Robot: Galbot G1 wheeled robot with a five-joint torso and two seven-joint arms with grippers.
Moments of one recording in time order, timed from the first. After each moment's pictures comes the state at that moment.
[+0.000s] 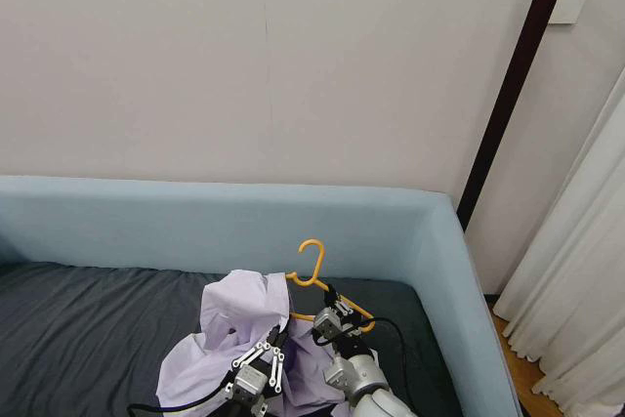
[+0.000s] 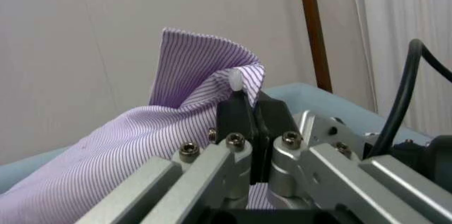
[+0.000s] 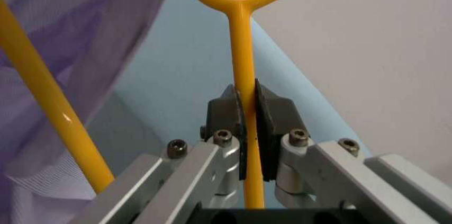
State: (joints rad) left arm 1.61 -1.29 -0.31 -2.05 0.12 -0.46 0.06; right arm -0.87 1.10 -0.44 1.78 -0.21 -0.40 0.51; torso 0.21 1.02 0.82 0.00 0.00
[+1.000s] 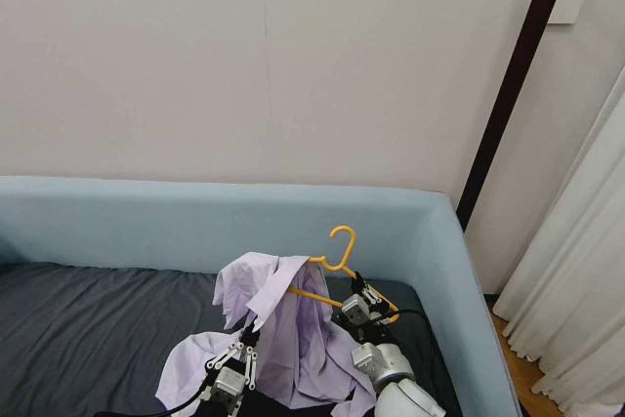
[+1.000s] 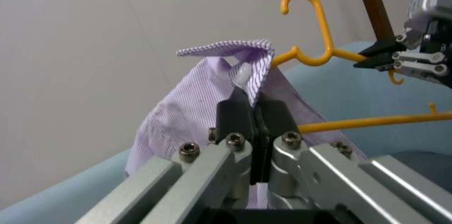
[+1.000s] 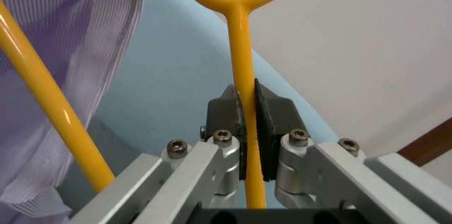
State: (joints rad) left arm 1.64 -1.28 -0.42 -2.03 0.29 -0.46 -0.06; right arm -0.93 1.05 -0.27 1.85 -0.16 -0.40 0.53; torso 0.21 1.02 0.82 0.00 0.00
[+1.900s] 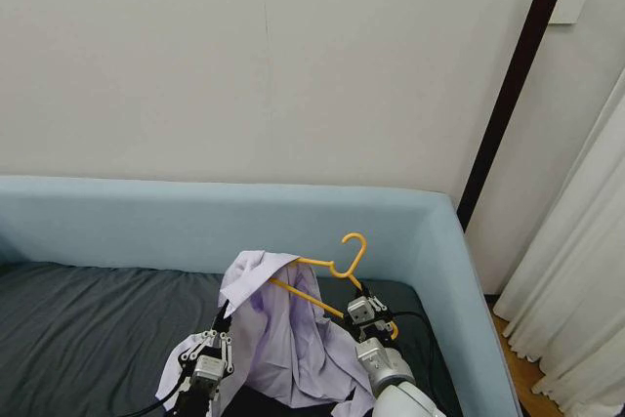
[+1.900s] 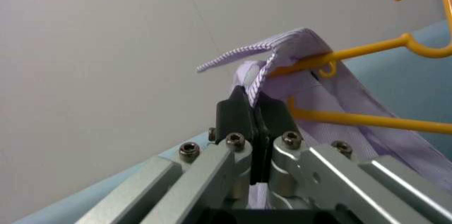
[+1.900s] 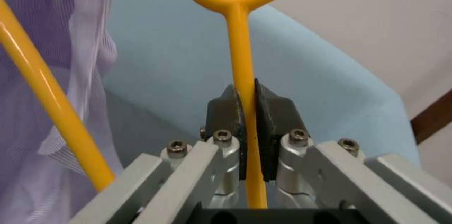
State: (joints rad) left arm 1.63 -1.28 -0.44 -2.05 0.37 -0.39 -0.26; right arm -0.95 1.06 -0.29 1.91 0.11 -0.42 0.62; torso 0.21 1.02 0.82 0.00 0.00
